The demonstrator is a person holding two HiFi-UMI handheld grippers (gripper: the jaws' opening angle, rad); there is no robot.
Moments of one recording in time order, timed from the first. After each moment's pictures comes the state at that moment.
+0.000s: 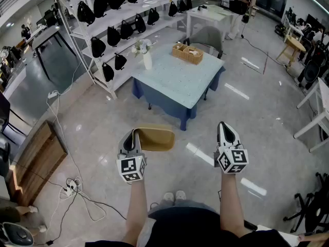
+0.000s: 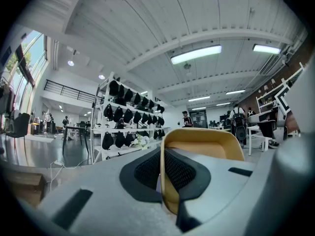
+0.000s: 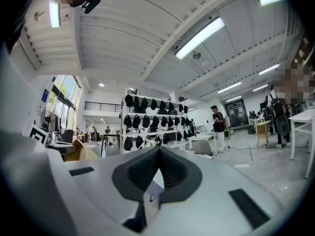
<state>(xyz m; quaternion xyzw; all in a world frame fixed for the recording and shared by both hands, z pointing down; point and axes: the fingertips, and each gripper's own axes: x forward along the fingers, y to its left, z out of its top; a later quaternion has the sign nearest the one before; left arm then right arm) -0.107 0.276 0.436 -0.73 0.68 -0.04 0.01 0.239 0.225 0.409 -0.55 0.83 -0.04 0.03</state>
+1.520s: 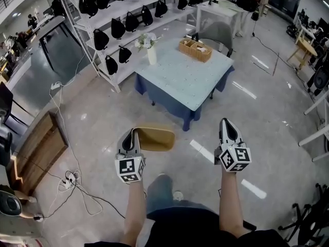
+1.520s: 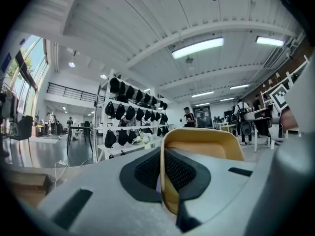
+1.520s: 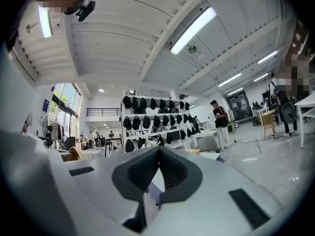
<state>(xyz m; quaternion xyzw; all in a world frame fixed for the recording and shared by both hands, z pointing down) -0.103 0.230 0.455 -0.71 0.70 -0.06 0.00 0.242 0.144 0.427 -0.53 0.85 -0.07 0.06</state>
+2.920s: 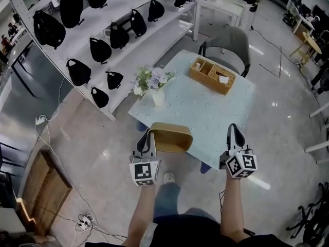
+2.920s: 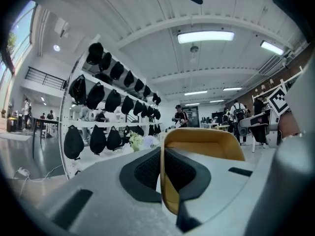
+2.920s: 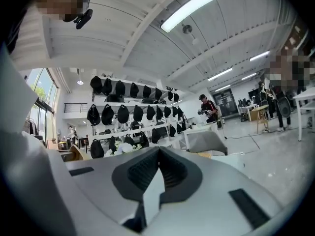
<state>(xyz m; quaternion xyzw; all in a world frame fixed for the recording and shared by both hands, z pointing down) -0.239 -0.248 0.473 -0.78 0.62 -0.06 -0.01 0.079 -0.274 0.462 -0.61 0.79 -0.11 0.04</state>
